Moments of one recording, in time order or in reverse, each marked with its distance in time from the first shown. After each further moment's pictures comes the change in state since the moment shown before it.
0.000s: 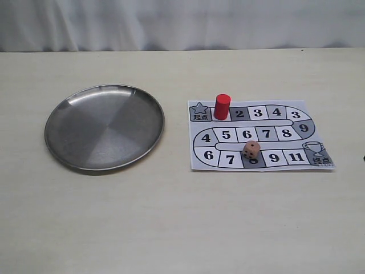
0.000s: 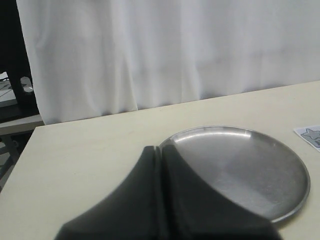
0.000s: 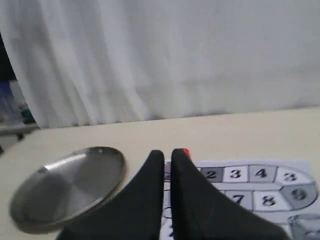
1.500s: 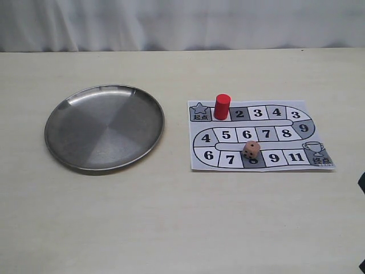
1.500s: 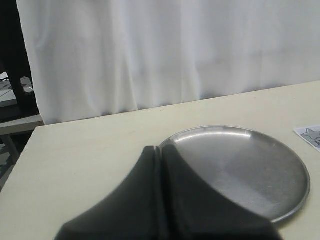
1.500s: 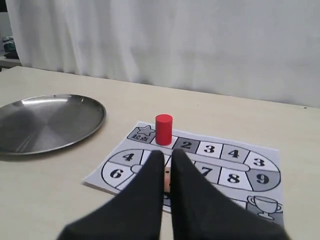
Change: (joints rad) left arm 0.000 0.000 0.000 0.000 0.000 0.000; right arm 0.000 -0.123 0.004 -0.100 0.229 -0.132
